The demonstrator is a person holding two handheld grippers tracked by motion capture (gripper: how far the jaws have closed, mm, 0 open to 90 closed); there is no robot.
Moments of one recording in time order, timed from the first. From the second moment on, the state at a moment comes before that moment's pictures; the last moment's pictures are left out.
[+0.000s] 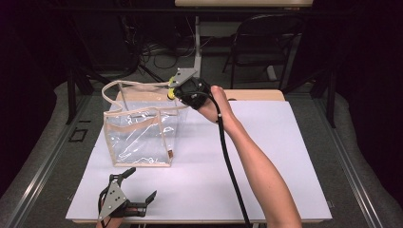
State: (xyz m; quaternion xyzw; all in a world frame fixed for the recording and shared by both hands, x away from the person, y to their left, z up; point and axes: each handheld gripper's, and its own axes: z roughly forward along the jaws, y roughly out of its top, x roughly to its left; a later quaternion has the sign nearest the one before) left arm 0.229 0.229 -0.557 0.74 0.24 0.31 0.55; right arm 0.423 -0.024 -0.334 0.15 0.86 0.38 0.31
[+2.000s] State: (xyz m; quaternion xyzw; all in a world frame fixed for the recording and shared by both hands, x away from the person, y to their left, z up) left arm 0.228 0.229 -0.557 0.73 0.24 0.31 0.55; right arm 0.442 -0.003 -0.366 0.16 0.88 0.33 0.29
